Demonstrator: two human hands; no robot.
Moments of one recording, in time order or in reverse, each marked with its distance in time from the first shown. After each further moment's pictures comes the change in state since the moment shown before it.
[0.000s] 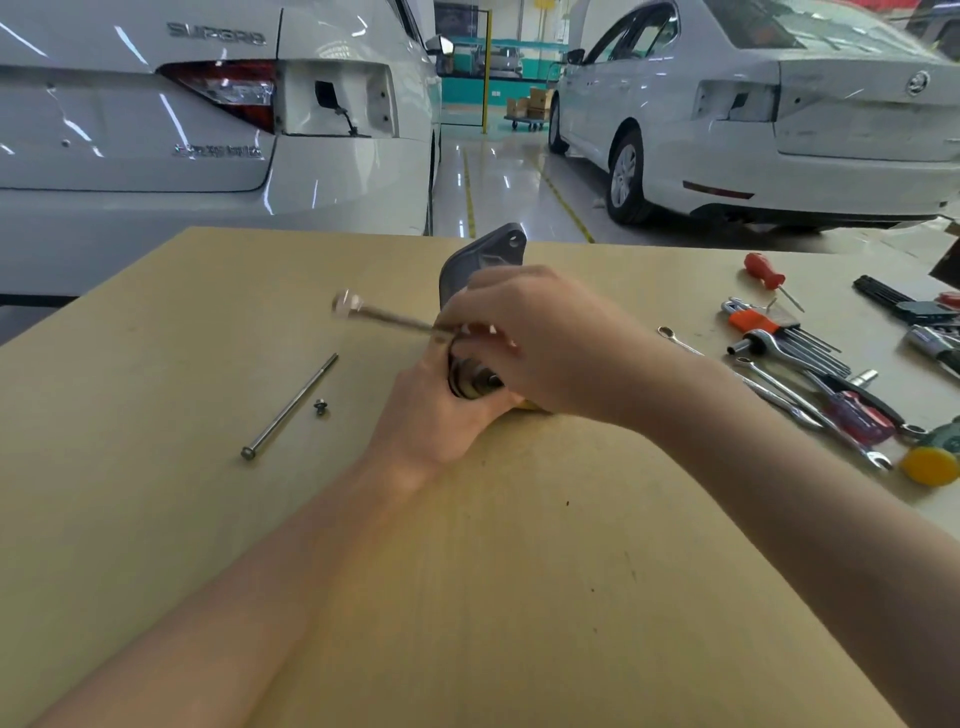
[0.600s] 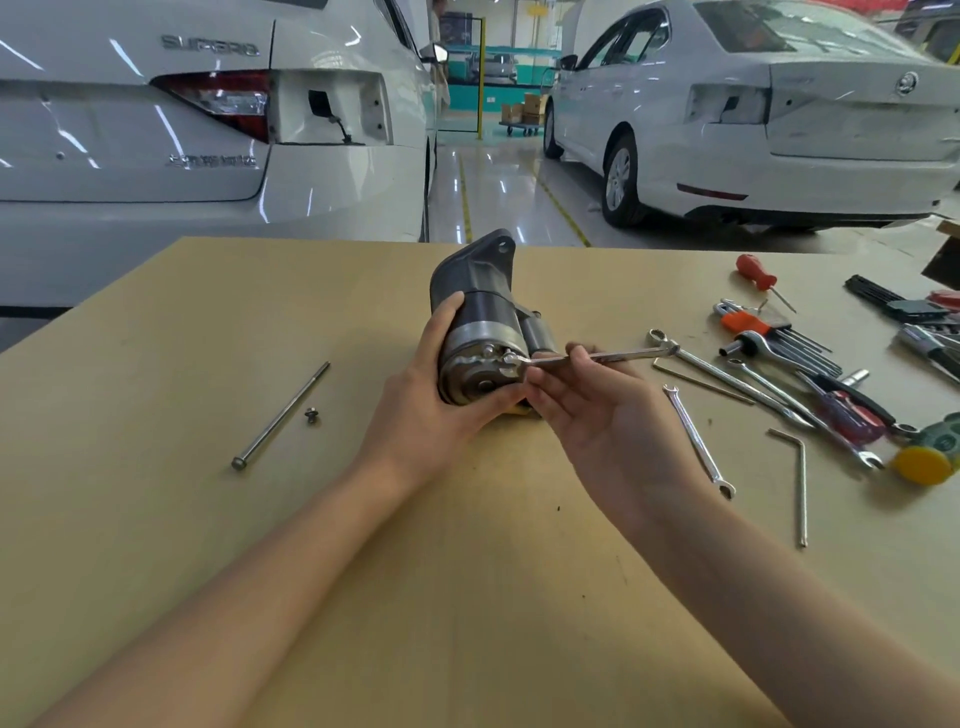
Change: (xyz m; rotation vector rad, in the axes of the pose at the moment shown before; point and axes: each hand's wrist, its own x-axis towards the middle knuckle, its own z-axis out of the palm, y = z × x) left_hand -0.003 0.012 0.000 -0.119 0.018 0.043; right_hand -0.058 0.005 0.043 1.932 0.686 0.755
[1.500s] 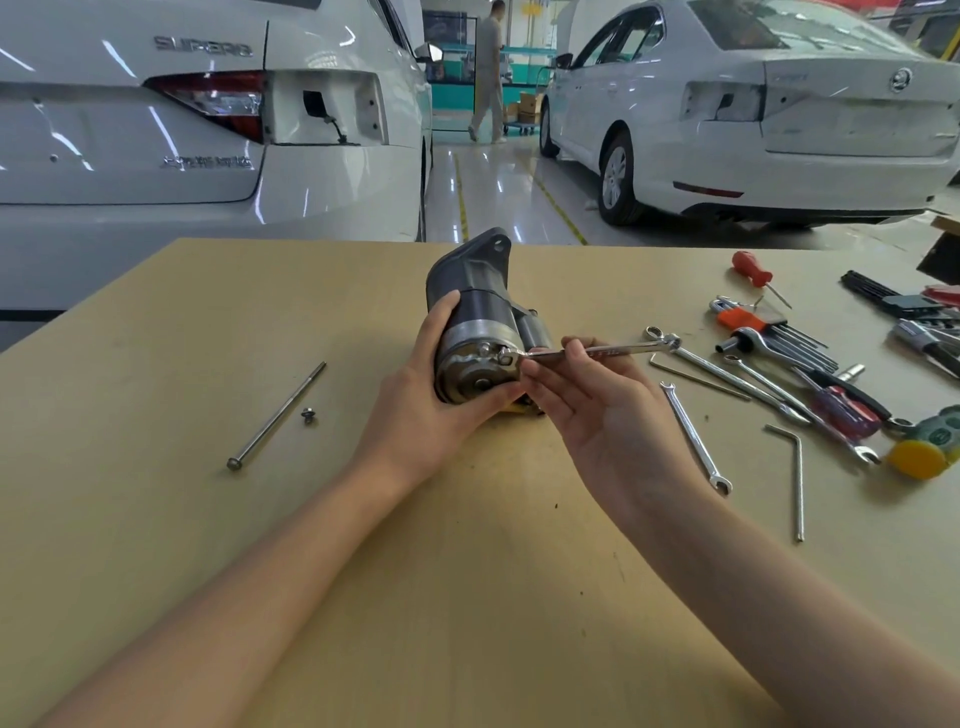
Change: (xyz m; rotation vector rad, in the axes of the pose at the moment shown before) left_hand 0.001 -0.002 0.000 0.007 0.004 0.008; right_hand 0.001 0.002 -0.002 -0.005 0.009 -0.055
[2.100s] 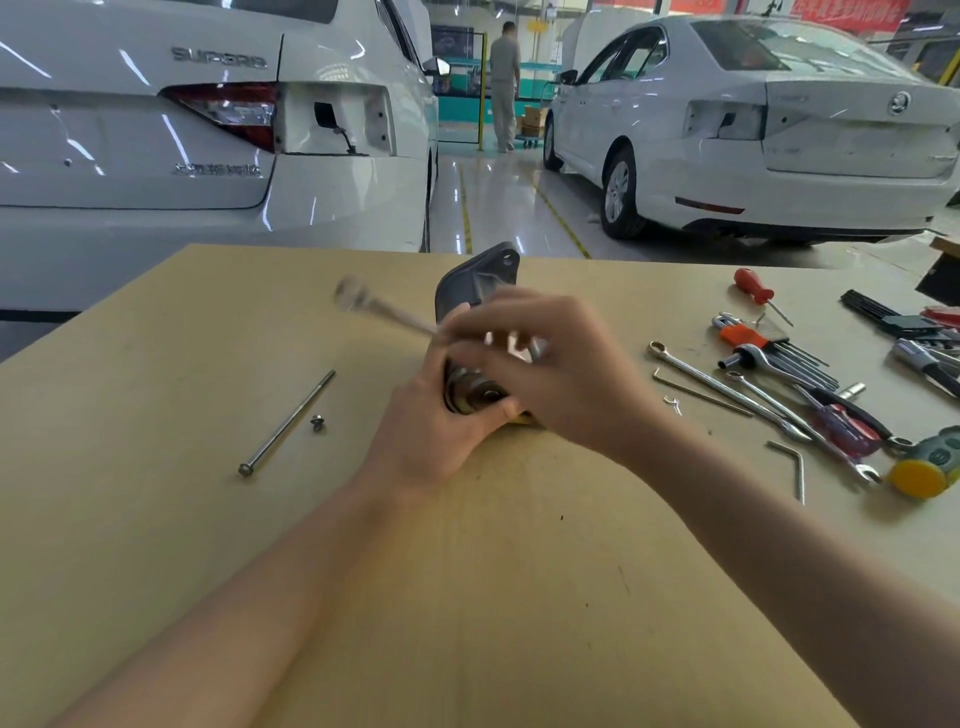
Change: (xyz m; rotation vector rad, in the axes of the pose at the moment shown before) left_hand 0.001 -0.012 0.000 0.075 -0.013 -0.027; right_hand 0.019 -0.019 0.048 -1.346 -0.532 -0.625
